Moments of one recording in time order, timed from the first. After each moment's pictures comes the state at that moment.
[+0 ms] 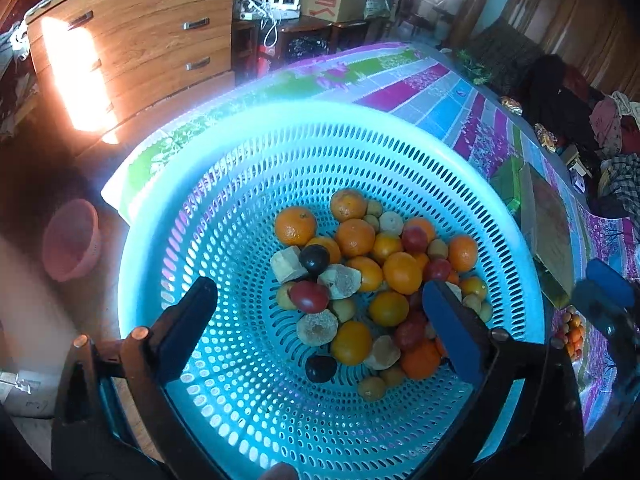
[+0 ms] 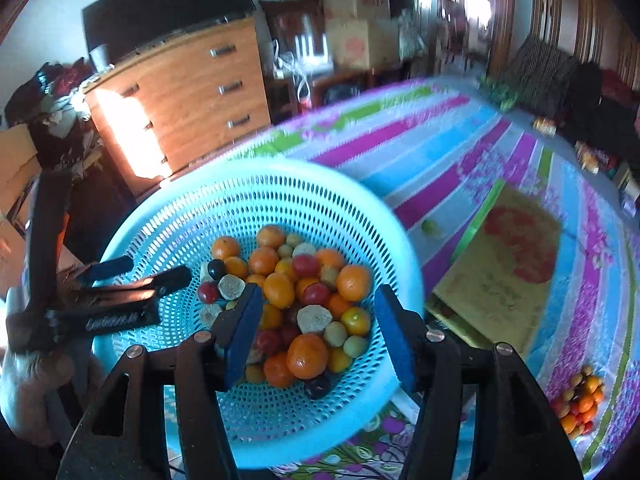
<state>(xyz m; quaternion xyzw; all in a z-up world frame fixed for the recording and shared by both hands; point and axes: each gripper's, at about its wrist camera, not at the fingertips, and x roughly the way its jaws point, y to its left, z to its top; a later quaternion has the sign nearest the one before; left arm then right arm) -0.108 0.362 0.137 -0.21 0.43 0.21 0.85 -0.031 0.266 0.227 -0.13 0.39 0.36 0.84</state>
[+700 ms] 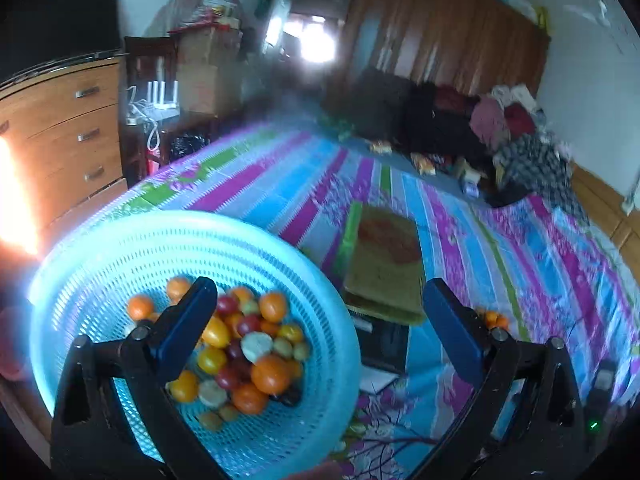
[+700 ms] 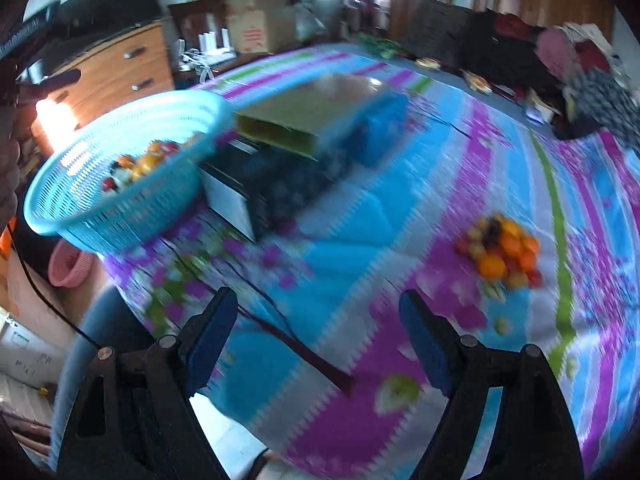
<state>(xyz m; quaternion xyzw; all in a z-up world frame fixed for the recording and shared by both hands) -0.091 0.233 0.203 -0.13 0.29 0.04 0.95 -0.107 0.036 0.147 -0.10 0.43 0.21 0.87</state>
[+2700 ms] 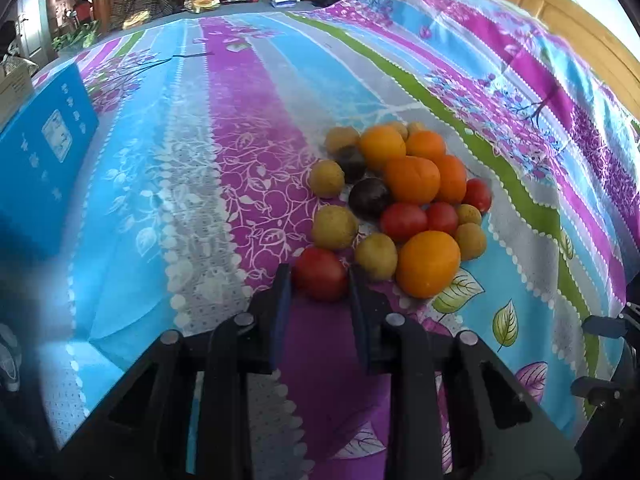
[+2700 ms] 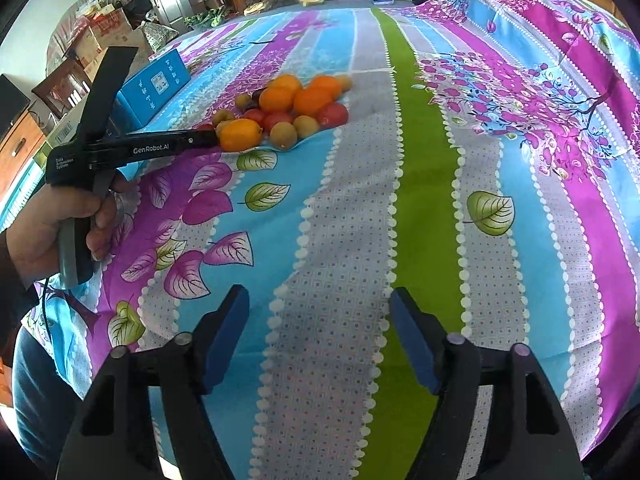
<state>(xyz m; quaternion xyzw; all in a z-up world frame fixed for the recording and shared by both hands) 0.086 -0.045 0.010 0.06 0.47 -0.25 0.85 -0.080 -0.203 0.045 0.07 0.50 0.05 0.86</state>
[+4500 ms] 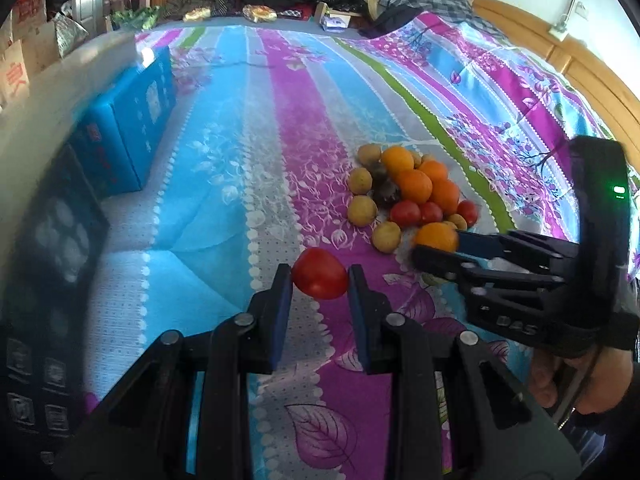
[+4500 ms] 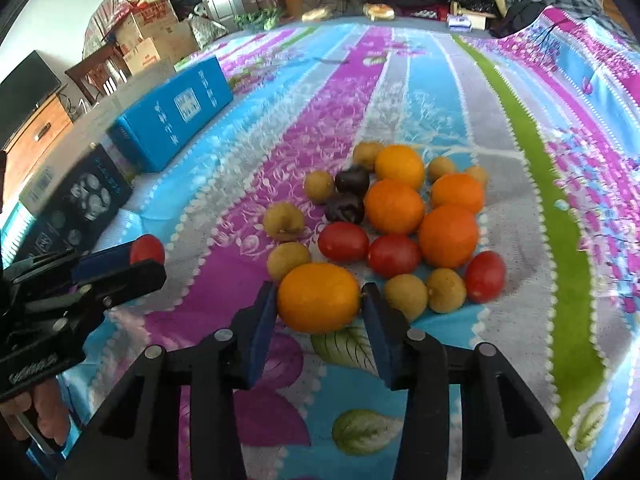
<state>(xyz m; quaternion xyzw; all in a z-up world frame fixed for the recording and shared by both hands) 0.045 0.000 0.043 -0.01 0.45 -0.19 0.88 0.065 -0.134 0.039 0.04 0.47 0.13 0.87</state>
